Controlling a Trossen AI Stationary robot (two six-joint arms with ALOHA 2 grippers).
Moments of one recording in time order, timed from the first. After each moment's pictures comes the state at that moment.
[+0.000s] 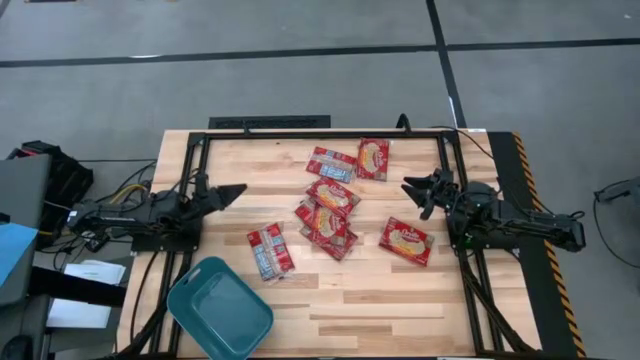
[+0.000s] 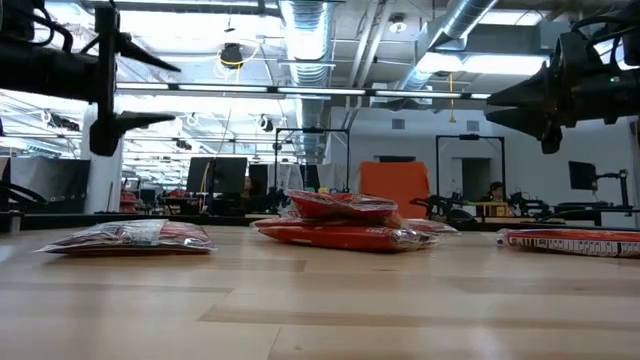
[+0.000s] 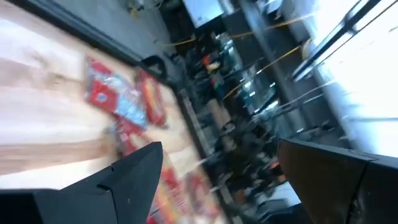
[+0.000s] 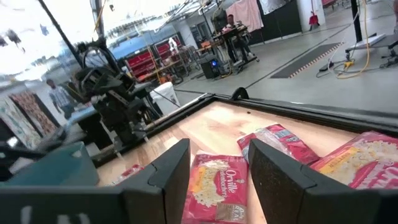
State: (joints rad) left arm -0.03 0.07 0.02 0.21 -0.56 -1.05; right arm -0.23 0.04 0.00 0.08 0.21 0.43
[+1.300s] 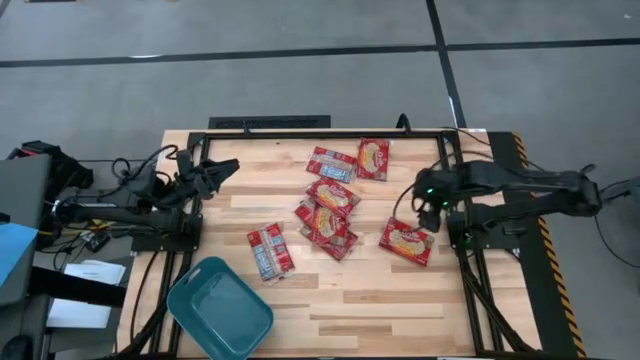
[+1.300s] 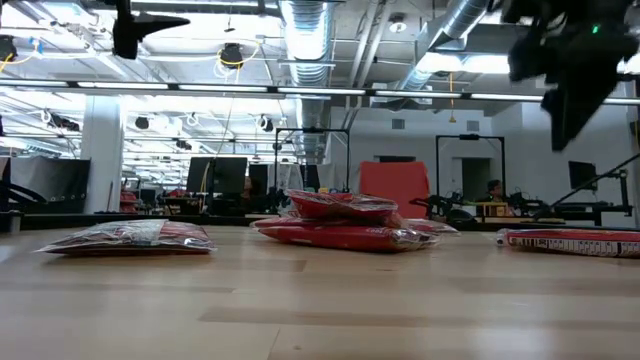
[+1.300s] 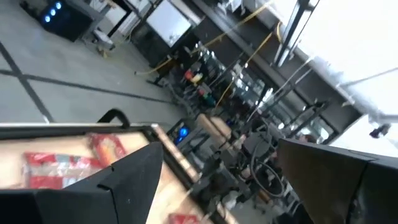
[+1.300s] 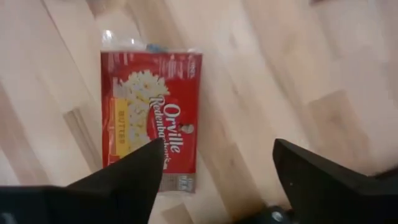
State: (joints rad) left arm -0.03 0.40 0.50 0.14 -0.53 -0.69; right arm -0.15 0.93 0.79 -1.14 0.03 0.29
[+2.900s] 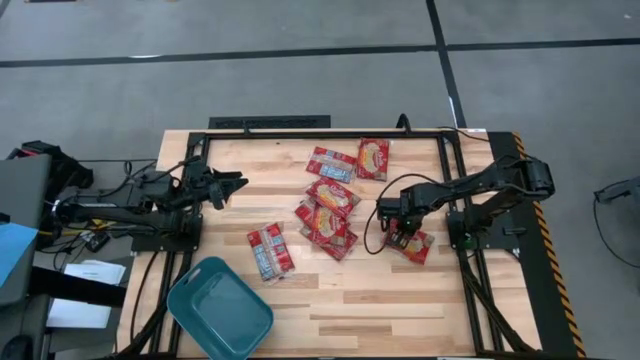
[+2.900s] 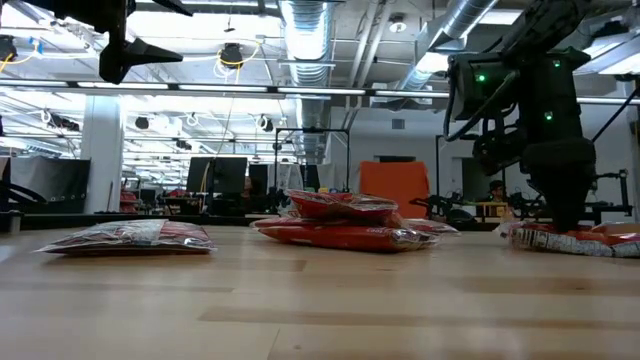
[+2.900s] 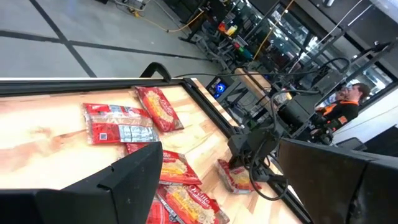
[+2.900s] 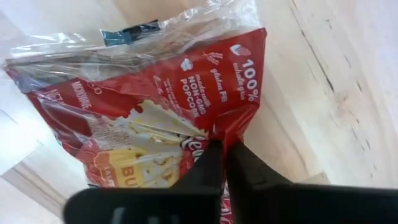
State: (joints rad) left arm -0.03 0.40 0.50 -0.13 -0.50 -0.72; right arm -0.06 1.48 0.69 -0.80 -0.03 0.56
